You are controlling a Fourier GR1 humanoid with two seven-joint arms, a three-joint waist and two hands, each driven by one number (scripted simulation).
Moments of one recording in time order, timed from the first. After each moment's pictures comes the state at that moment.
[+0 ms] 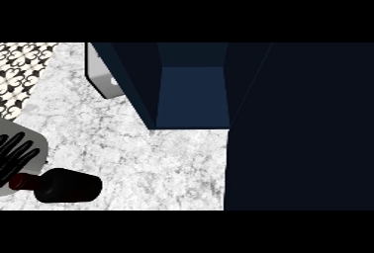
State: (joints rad) left arm 0.22 0.46 0.31 -1.71 0.82 -0.78 0.18; right arm -0.05 -0.21 0.03 -2.42 -0.26 0.08 0.54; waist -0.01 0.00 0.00
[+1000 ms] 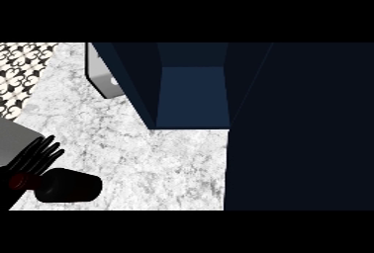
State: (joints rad) left arm 0.09 0.34 0.35 -1.37 0.46 -0.96 -0.05; right arm -0.02 -0.17 0.03 -2.42 -0.26 0.12 0.52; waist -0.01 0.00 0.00
